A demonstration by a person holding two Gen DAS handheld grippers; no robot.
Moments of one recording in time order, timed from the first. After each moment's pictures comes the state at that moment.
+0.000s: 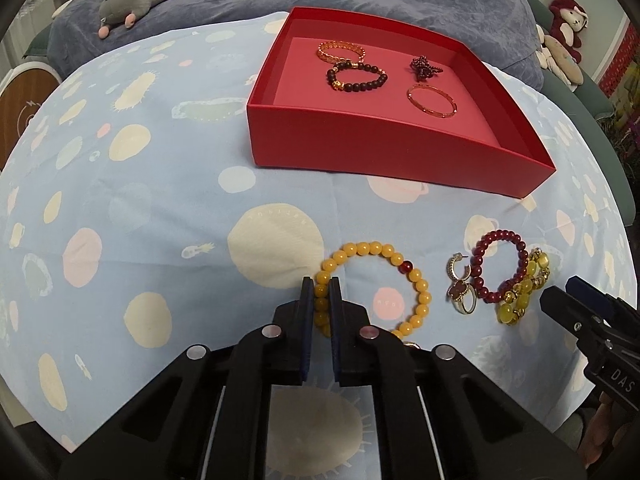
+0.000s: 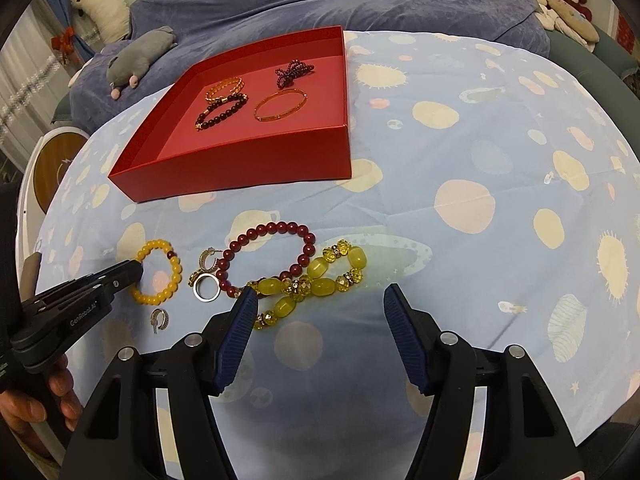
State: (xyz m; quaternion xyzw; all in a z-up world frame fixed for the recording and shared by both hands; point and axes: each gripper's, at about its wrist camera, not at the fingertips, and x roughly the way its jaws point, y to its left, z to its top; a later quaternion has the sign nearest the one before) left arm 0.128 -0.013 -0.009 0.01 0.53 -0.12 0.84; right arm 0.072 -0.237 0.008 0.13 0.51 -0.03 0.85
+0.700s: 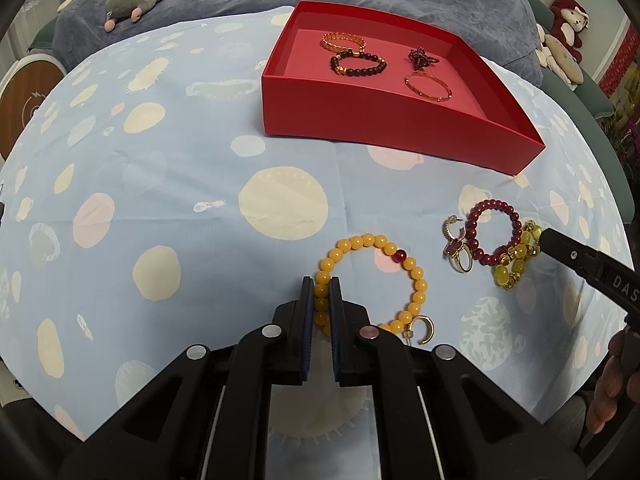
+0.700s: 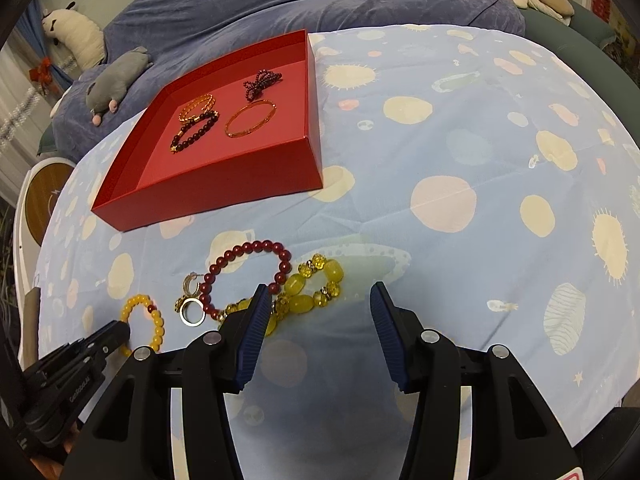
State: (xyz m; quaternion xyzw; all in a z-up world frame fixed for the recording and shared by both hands) left arm 0.106 -0.008 -0.008 0.01 0.53 -0.12 0.84; right arm 0.085 -0.253 0.005 0.17 0.50 -0.07 0.84
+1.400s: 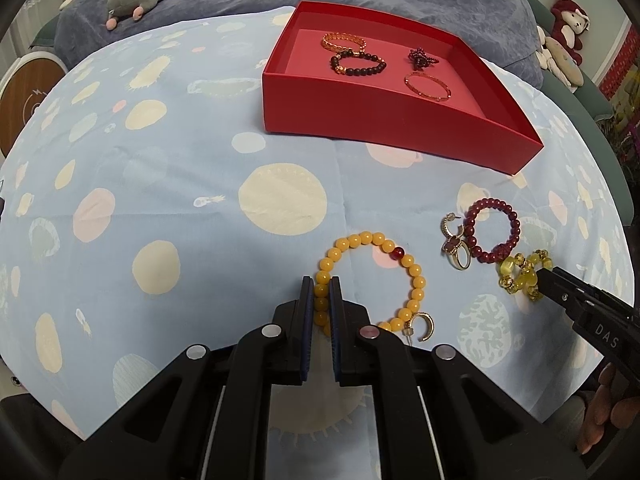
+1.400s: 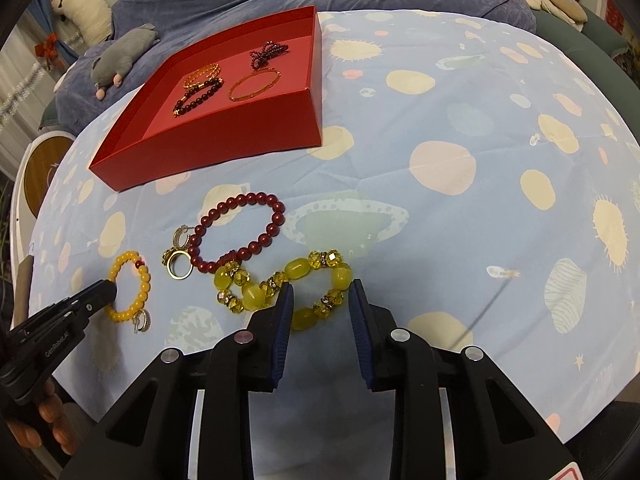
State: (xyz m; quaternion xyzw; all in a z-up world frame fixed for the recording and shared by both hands) left arm 0.101 -0.007 -0.008 0.01 0.53 -0.12 0.84; right arm 0.059 -0.243 -0.007 0.13 0.53 -0.05 0.84
